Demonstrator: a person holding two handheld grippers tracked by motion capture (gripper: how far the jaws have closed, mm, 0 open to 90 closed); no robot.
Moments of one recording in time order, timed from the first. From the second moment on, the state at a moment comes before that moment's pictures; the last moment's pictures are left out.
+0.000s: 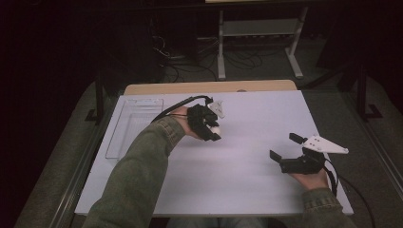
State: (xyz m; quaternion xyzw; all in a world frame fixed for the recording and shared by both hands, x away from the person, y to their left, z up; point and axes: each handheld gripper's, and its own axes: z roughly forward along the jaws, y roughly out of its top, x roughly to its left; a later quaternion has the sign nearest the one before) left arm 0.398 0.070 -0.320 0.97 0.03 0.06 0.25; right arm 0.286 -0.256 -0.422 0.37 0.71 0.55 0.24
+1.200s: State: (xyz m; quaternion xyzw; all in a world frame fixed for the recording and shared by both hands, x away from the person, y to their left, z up) left arm 0.388 0.118 -0.282 0.97 0.05 0.09 0.24; right arm 0.284 -0.257 -0.421 0.37 0.71 0.54 0.24
